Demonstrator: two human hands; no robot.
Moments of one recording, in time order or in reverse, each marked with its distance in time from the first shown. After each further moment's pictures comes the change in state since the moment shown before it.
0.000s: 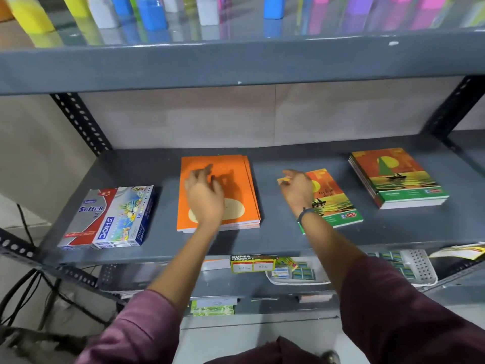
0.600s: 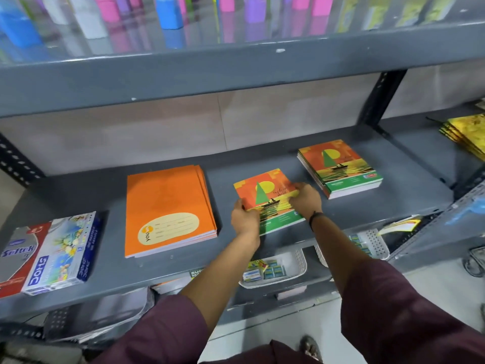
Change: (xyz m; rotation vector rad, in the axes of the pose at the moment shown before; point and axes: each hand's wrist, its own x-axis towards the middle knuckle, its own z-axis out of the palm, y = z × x) left_hand -0.098 0.086 0.111 -0.591 -0.554 -0.649; right_hand 0.009 0.091 -0.081 -0.130 -0.011 0.197
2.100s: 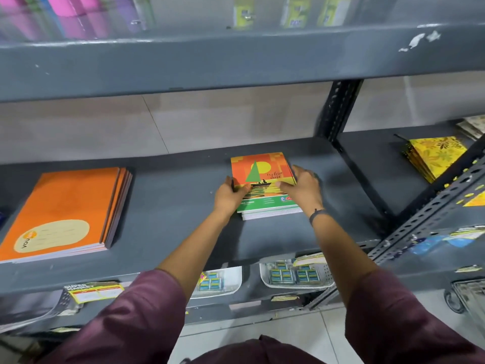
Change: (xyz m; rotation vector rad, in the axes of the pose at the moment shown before) left_hand 0.008 0.026 0.196 0.398 -0.148 0.221; right_hand 0.128 0.120 -0.154 0.095 -0.037 -0.239
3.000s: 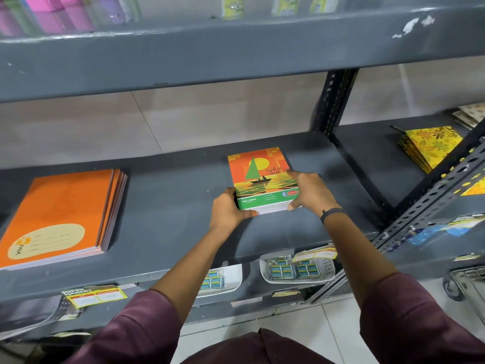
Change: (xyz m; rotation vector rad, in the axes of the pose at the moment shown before) left_hand -0.018 -0.021 0.005 0.309 0.005 0.168; right_hand -0.010 0.012 -0.023 -0.410 -0.248 -0.159
